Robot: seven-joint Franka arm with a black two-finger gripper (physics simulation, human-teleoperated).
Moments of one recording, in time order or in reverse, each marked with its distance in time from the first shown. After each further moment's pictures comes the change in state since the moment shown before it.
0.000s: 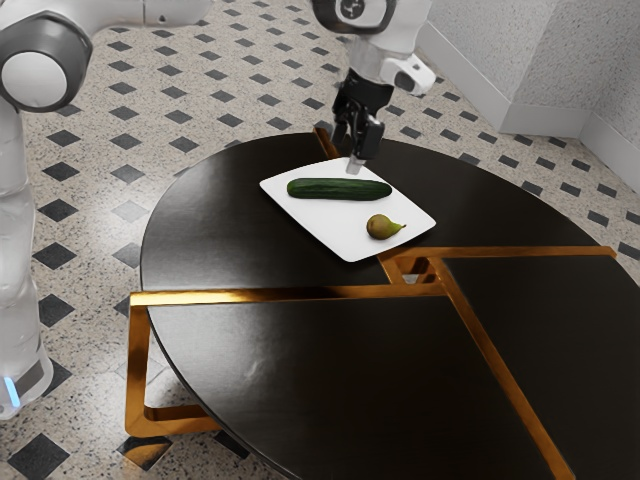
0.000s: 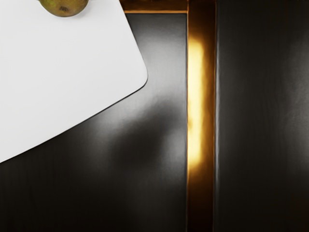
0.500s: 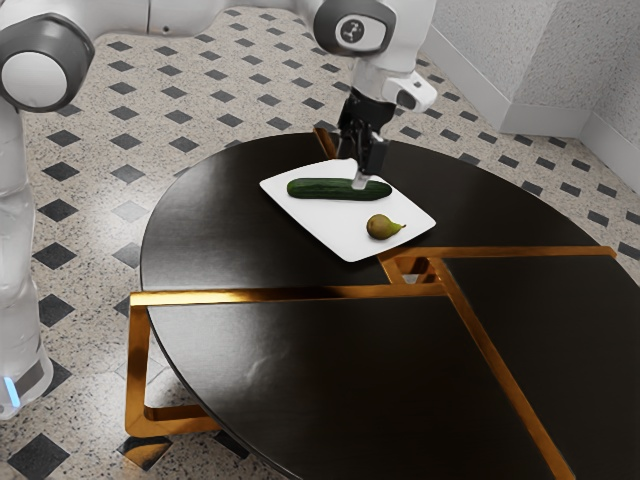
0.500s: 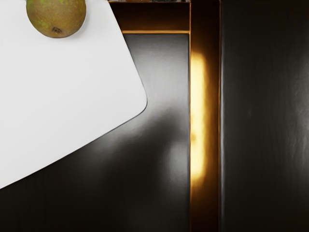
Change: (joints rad) arm 0.000 0.000 0.000 -0.076 0.000 0.115 0.000
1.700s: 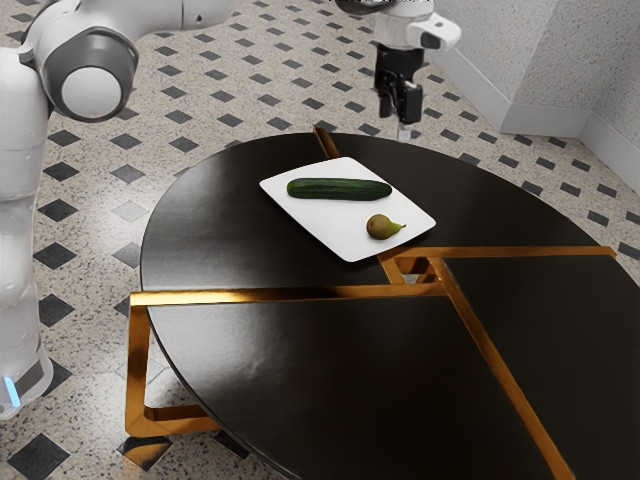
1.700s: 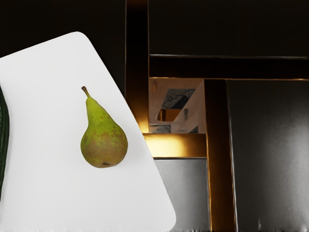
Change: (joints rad) arm 0.053 0.157 0.079 0.298 -0.107 0.070 0.128
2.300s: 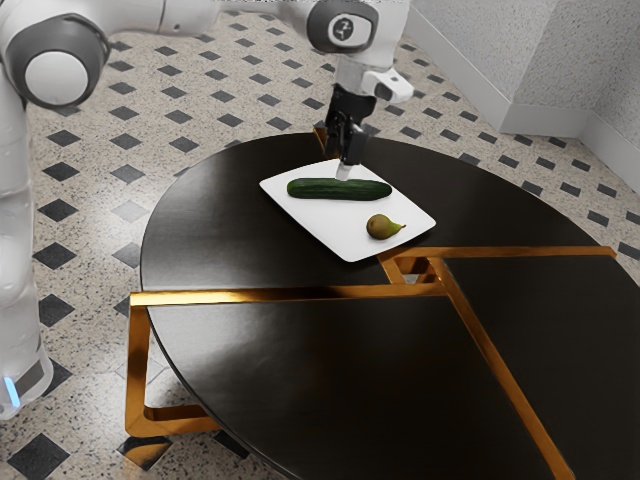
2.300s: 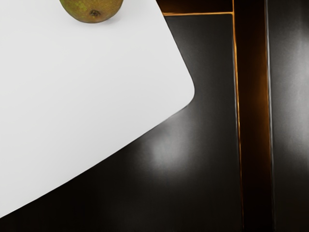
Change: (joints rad) arm -0.017 -0.131 0.038 -0.343 0.033 -0.040 0.083
